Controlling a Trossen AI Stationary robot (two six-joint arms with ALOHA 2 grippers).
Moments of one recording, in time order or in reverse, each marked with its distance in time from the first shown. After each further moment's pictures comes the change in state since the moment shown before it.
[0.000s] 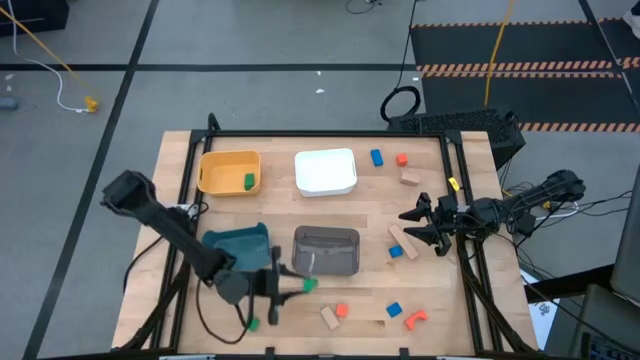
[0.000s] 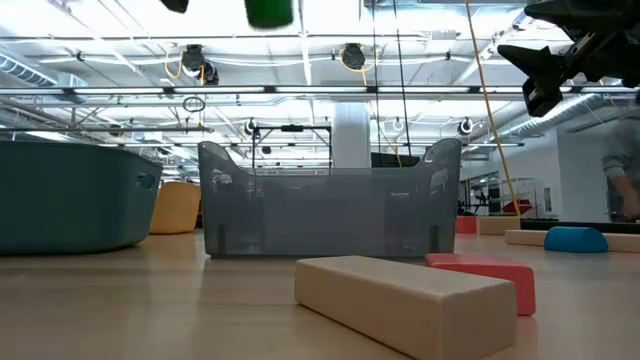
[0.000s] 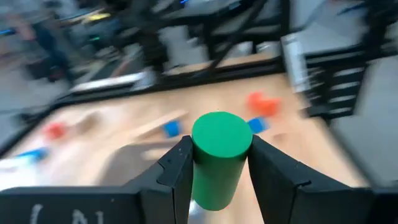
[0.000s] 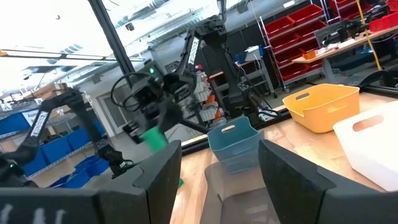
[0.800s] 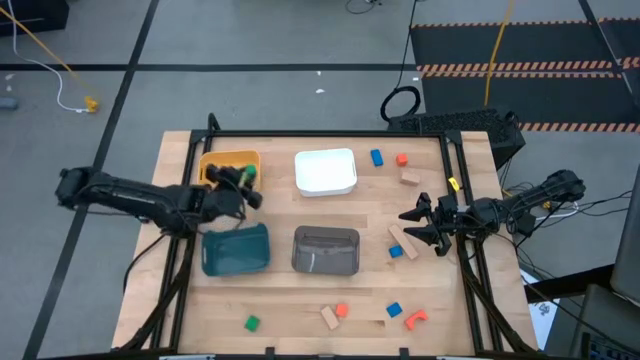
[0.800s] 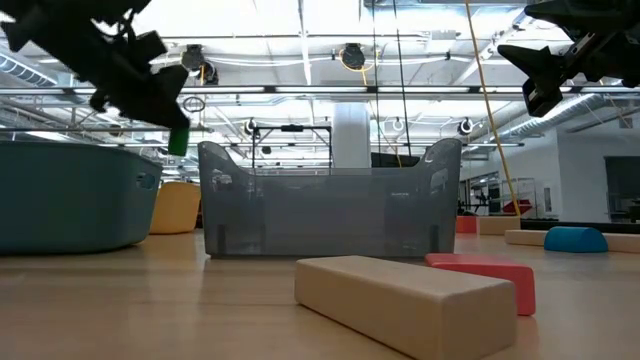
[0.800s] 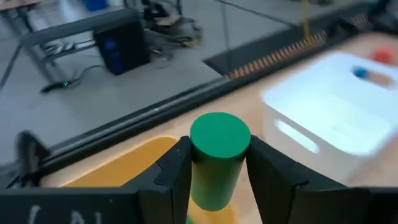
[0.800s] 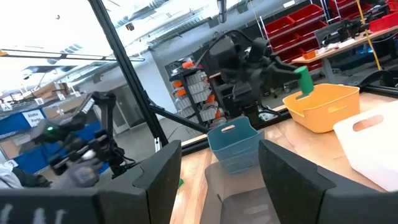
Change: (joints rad) left arm 0.620 -0.679 -0.354 -0.744 -0.298 -0.527; right arm 0.000 0.000 0.000 0.000 0.000 0.000
